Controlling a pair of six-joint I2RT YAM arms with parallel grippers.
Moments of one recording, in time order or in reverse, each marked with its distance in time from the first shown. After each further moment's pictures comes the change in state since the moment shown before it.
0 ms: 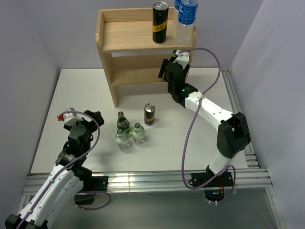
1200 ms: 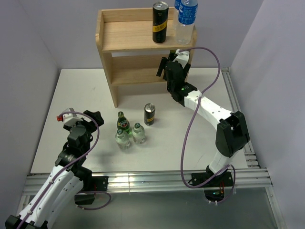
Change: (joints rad) left arm 0.000 -0.015 0.000 -0.003 0.000 0.000; right arm -0.003 0.021 0.026 0.002 0.005 0.014
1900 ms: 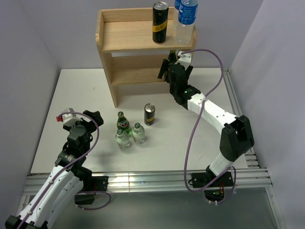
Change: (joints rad) left arm 0.000 -0.003 0.000 0.000 -0.011 0.000; right arm 0.001 -0.068 -0.064 -0.005 -0.023 0.003
